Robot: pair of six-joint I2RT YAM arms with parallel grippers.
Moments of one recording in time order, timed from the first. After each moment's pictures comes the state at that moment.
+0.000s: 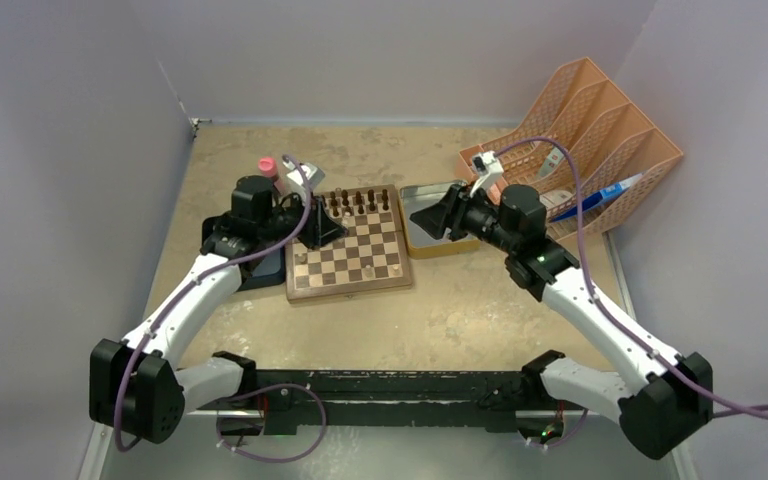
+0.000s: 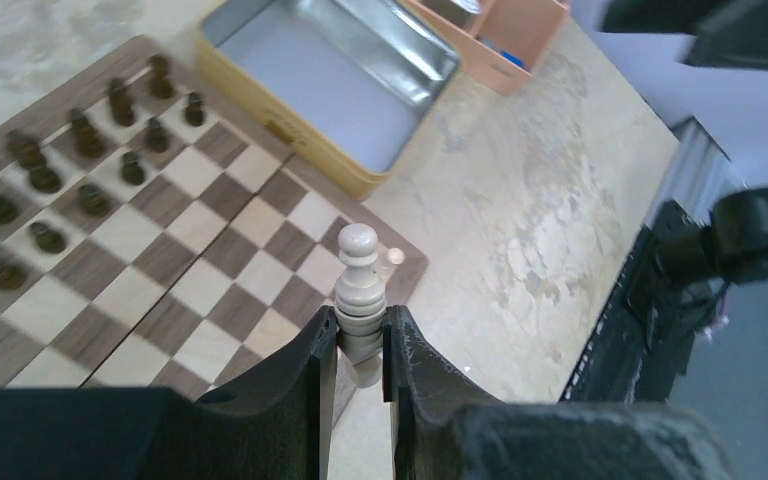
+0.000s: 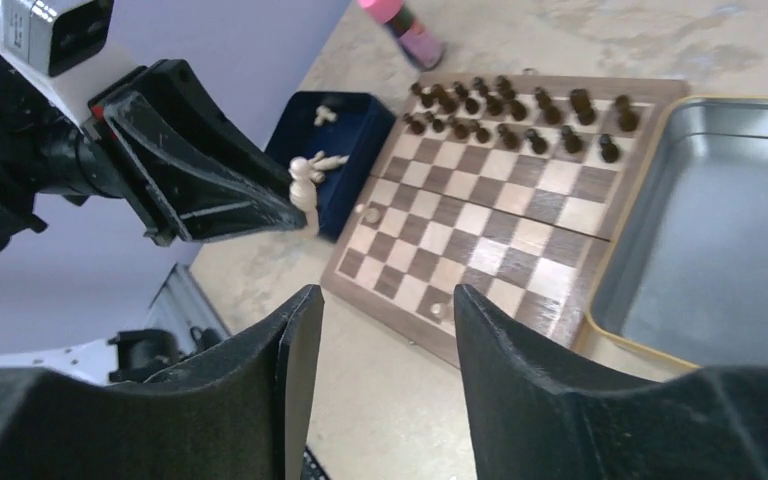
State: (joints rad) left arm -0.27 1.16 0.84 -0.13 0.67 -0.17; right arm 0.50 1.02 0.83 -0.01 -0.32 0.57
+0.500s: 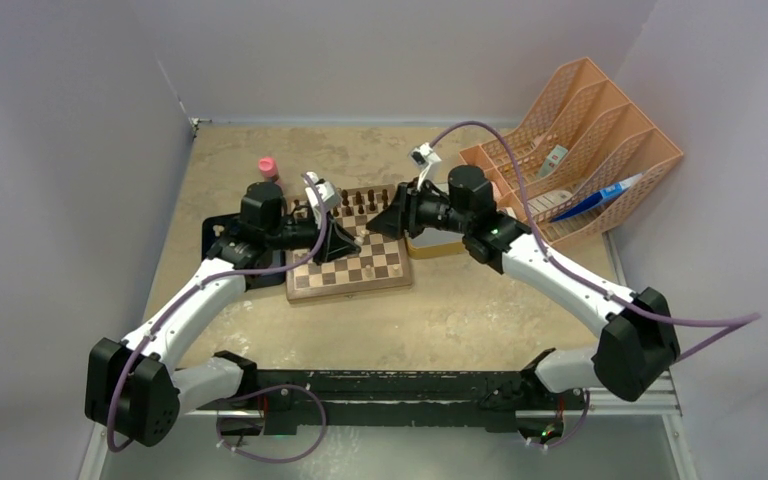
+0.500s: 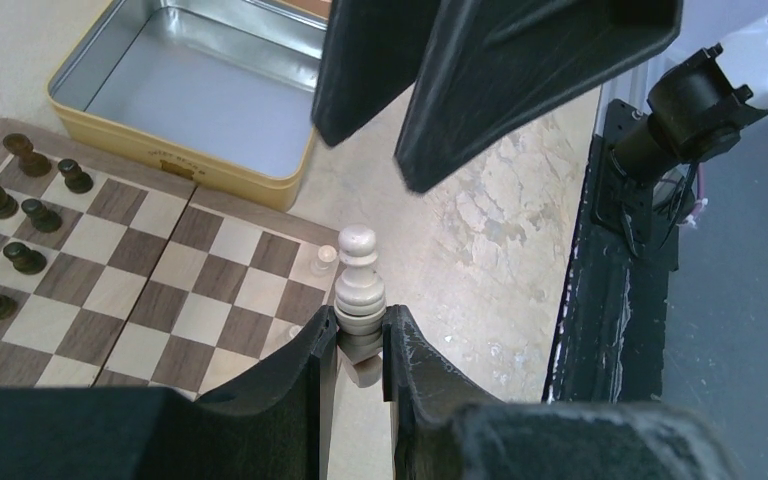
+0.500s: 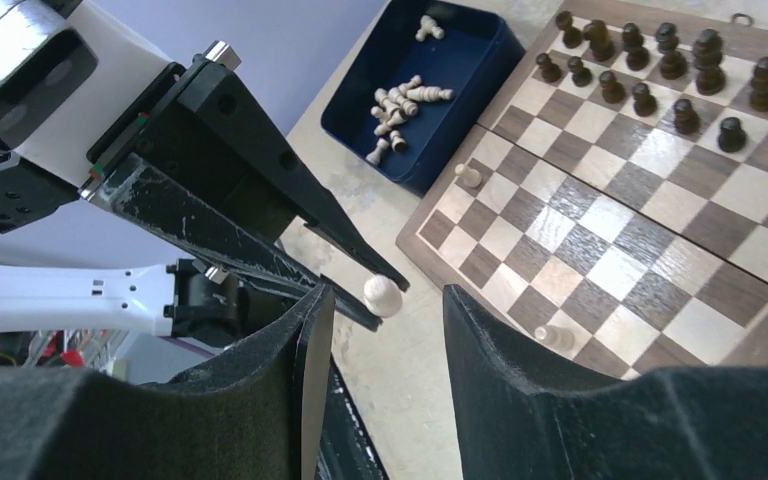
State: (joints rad) left arm -0.36 1.14 0.80 -0.10 0.86 0.04; right arm 0.63 1.34 1.02 0.05 -0.51 0.57
